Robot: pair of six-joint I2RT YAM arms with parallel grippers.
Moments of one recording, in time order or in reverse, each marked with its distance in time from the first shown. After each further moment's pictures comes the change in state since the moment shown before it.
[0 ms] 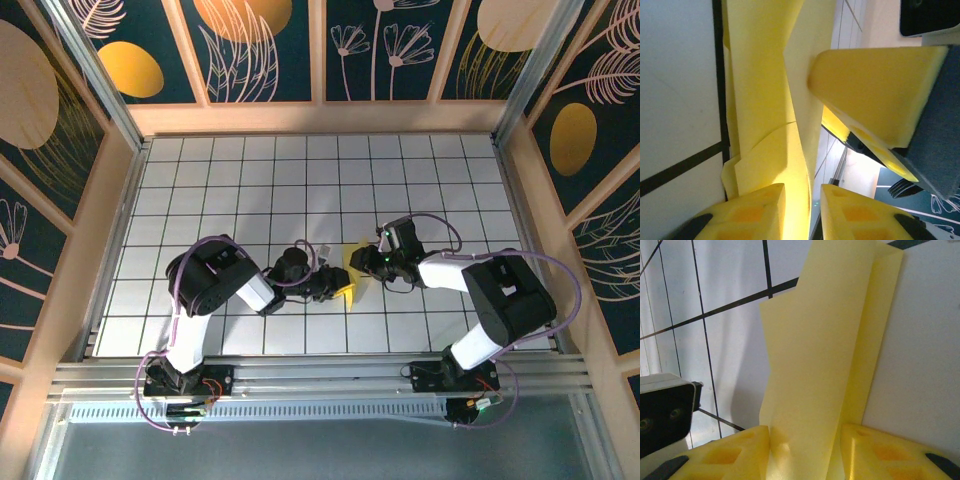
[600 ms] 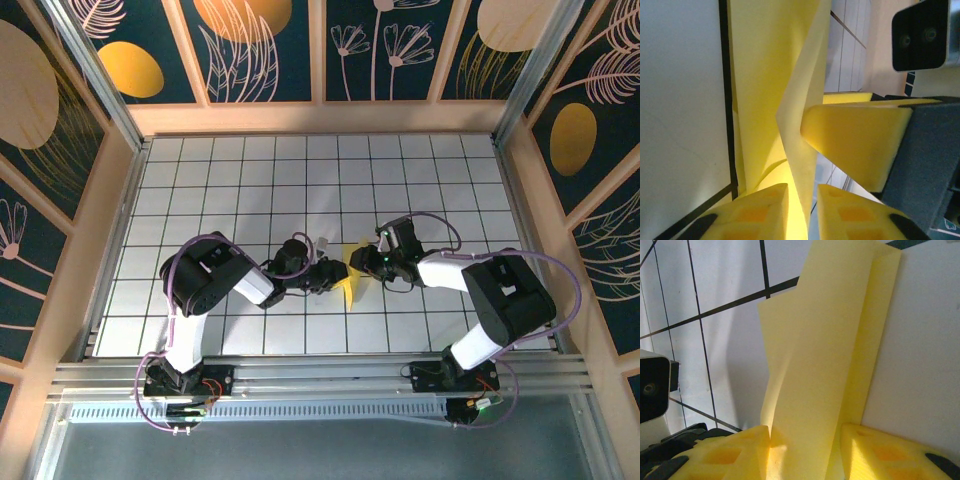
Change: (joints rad) left arm 0.032 -0.019 0.054 -0.113 -0.019 0.068; right arm 0.006 0.001 0.013 -0.025 0.015 -0.001
